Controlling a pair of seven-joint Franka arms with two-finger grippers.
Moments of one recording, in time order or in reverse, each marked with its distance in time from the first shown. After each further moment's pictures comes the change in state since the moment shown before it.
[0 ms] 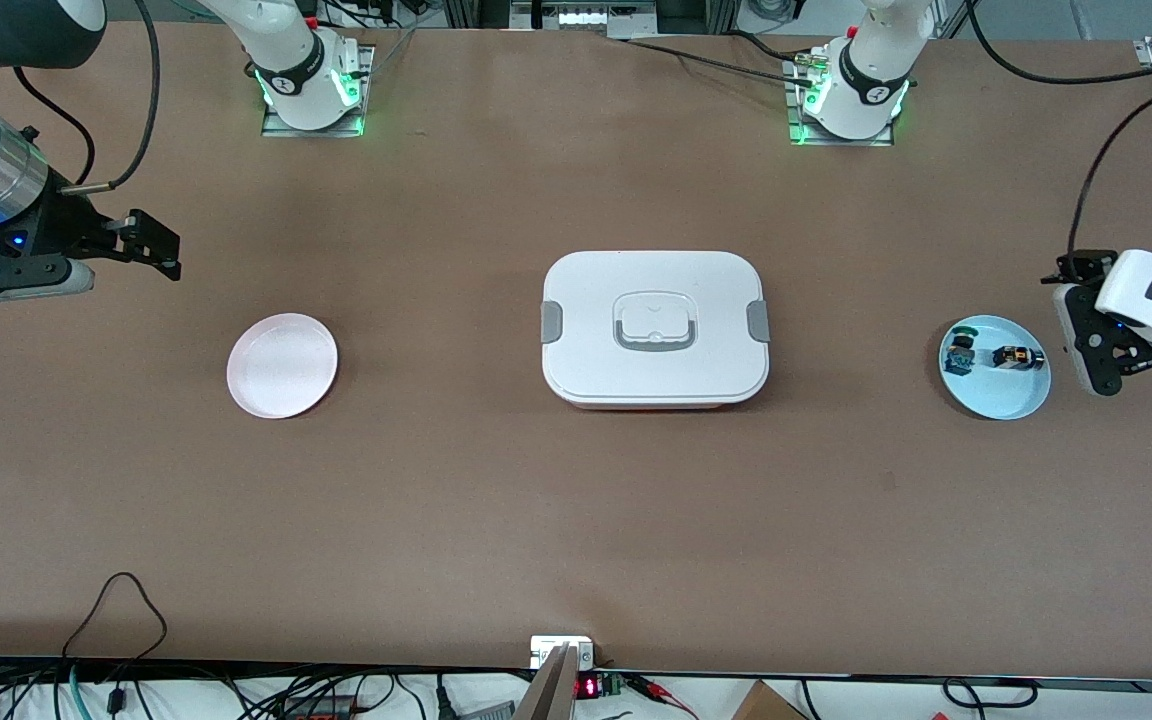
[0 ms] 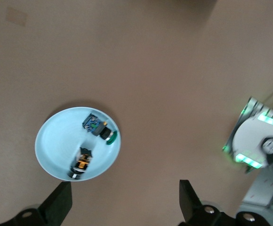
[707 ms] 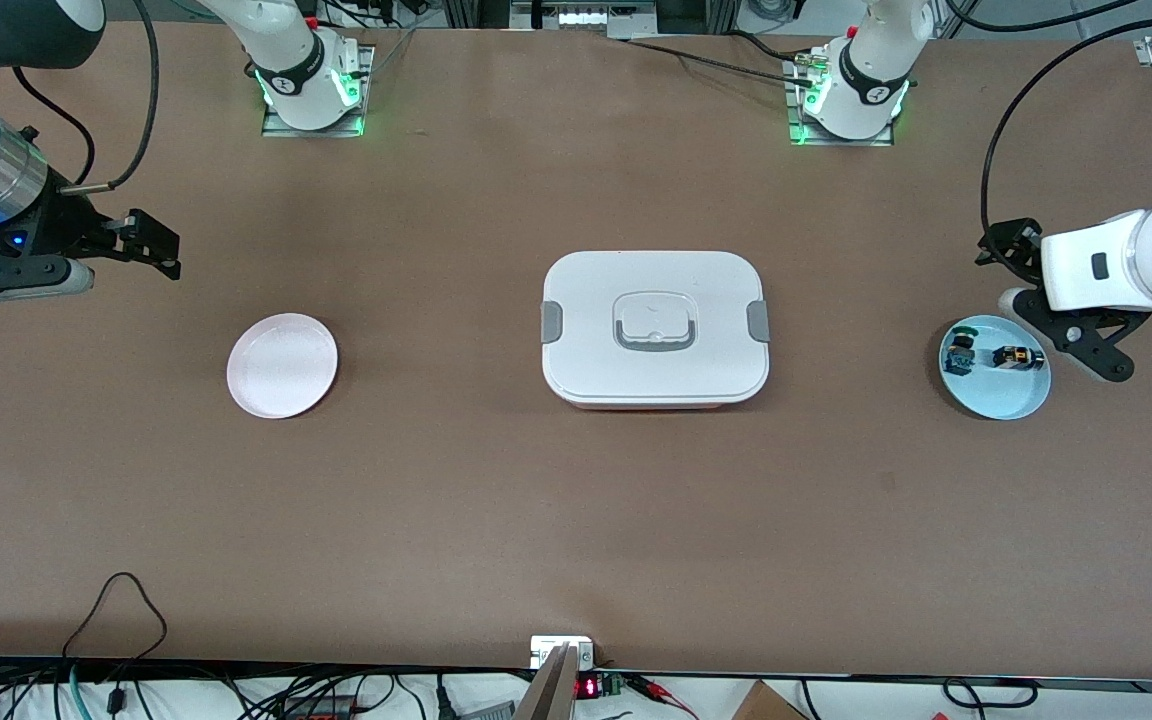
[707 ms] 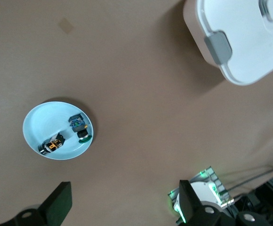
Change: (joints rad) left arm -0.237 -0.055 0.094 0.142 -0.081 -0.091 -0.626; right arm 0.000 0.000 -0.002 0.000 0.000 -0.003 0.004
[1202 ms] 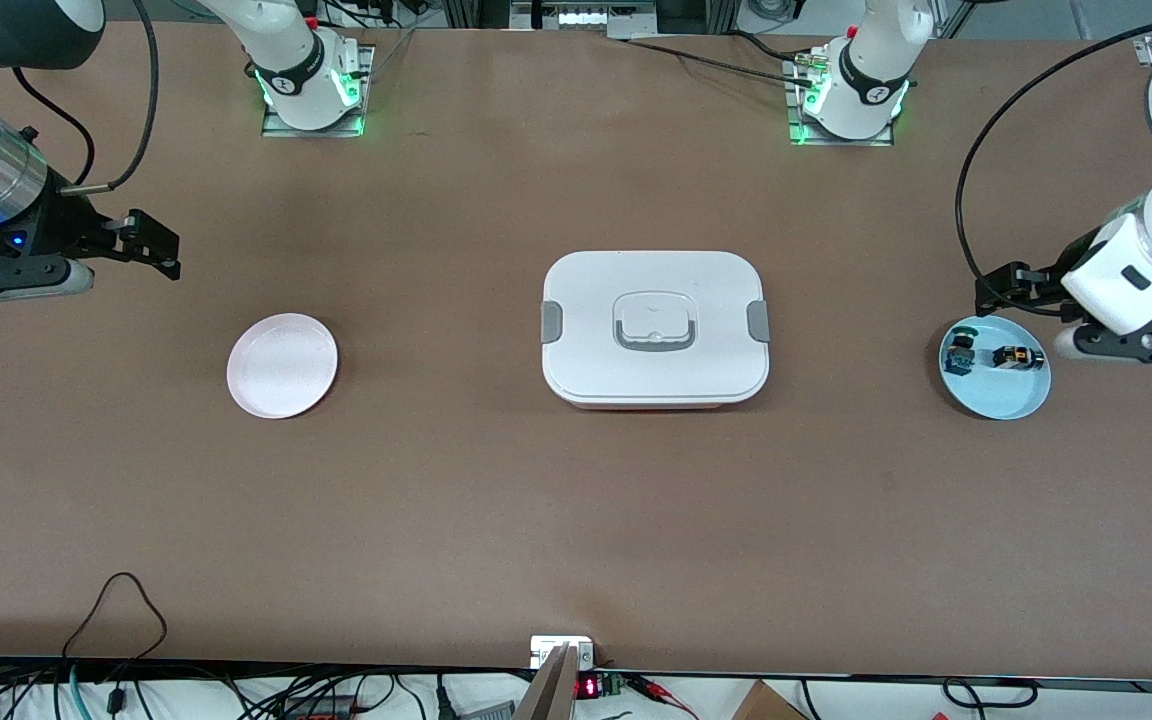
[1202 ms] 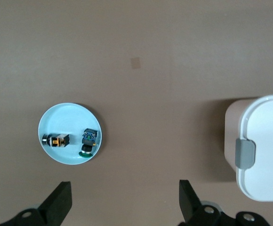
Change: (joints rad) left arm -0.239 -0.219 0.333 -0.297 -0.096 0.362 -0.506; right arm 0.000 0.001 -0.001 0.000 0.000 -0.001 0.001
